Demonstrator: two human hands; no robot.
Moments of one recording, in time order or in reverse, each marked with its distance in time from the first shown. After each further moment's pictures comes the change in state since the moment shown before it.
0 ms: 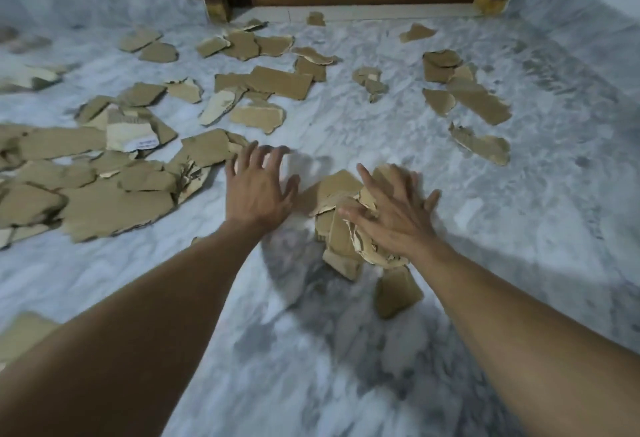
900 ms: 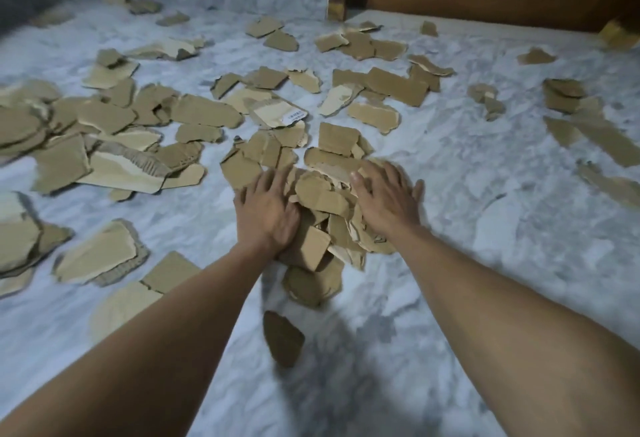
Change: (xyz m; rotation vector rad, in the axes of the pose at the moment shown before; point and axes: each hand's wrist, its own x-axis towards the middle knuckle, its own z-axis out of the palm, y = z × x) left_hand -0.092 -0.156 -0.037 -0.156 -0.109 -0.349; right_hand 0.037 -0.200 0.062 0.031 0.061 -0.128
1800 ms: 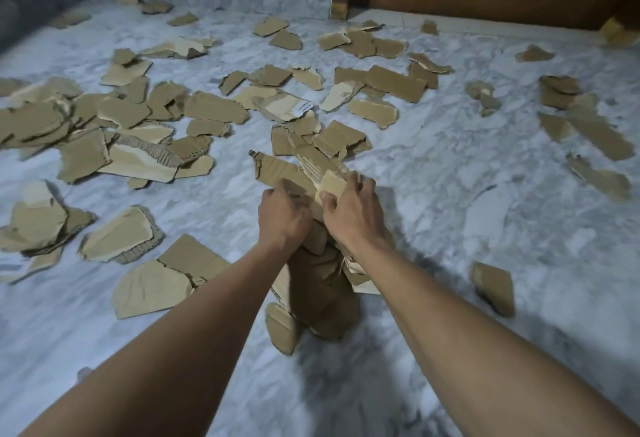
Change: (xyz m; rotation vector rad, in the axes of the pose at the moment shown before) left_hand -0.031 0.044 -0.017 -0.387 -0.022 -0.308; right_hand -0.060 -0.061 0.002 0.050 0.014 0.075
